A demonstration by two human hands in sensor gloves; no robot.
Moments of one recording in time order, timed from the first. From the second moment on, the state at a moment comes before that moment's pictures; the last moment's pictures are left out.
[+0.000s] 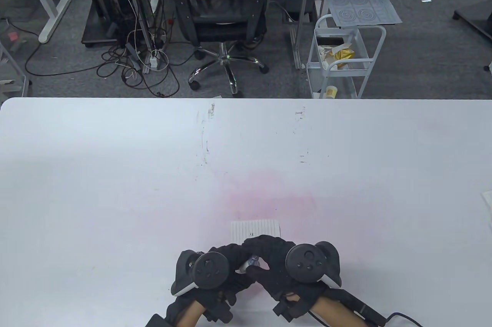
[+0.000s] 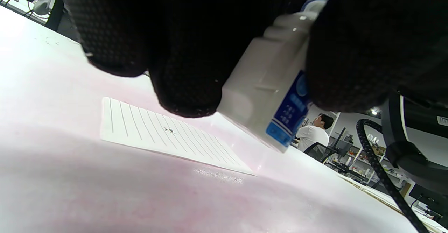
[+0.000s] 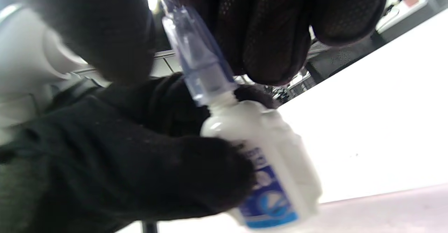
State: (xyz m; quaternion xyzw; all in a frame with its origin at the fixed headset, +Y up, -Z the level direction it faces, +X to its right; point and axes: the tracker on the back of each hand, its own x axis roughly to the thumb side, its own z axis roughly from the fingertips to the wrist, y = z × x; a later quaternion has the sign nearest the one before) left_hand -0.112 -0.731 -0.213 0.03 -0.26 0.26 0.93; right_hand 0.077 -0.699 -0.212 0.26 -0.04 0.90 0.34
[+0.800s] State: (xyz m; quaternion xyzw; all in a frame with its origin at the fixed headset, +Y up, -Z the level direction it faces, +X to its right) left_hand -0.113 -0.733 -0.214 0.01 -0.25 0.23 0.94; right_hand 0.091 -0.681 -0.212 0.25 -0.10 0.91 0.32
